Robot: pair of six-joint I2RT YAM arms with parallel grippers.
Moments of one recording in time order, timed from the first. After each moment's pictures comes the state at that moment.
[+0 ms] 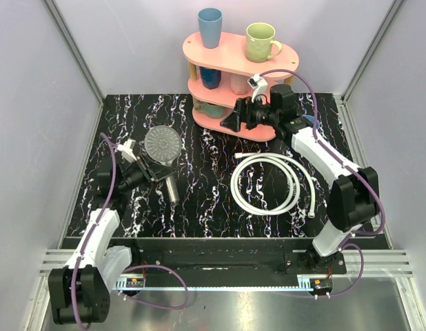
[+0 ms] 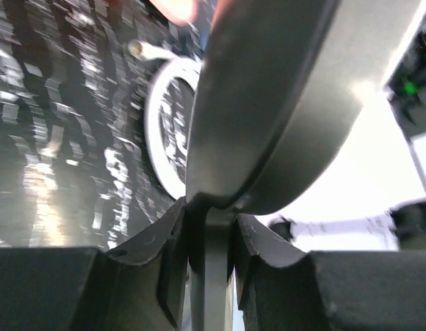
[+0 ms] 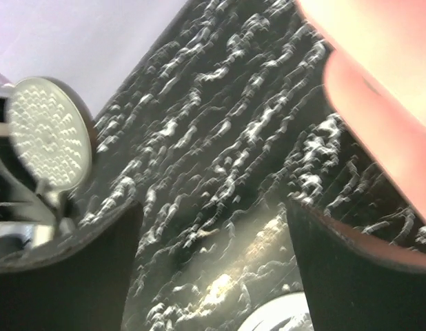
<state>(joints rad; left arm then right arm) 0.00 0.88 0.43 0.20 0.93 -0.98 0.38 1.66 1.39 -0.01 -0.67 0.38</state>
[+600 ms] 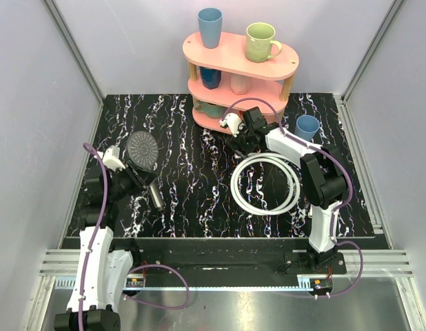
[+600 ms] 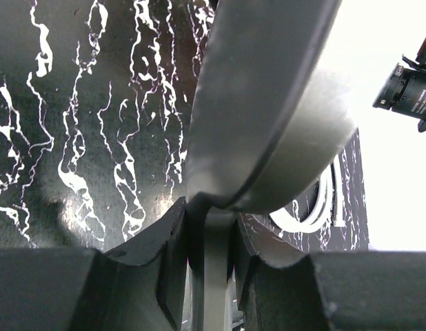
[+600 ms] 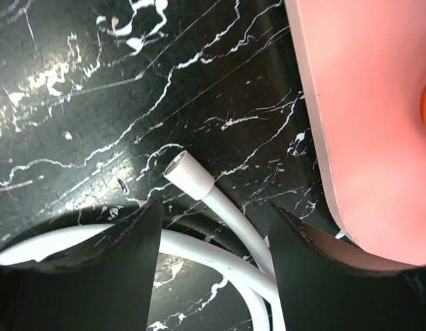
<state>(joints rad) 0.11 0.61 0.57 -0.41 0.54 -0.58 0.47 1.97 1.46 -0.38 -0.16 -0.46</state>
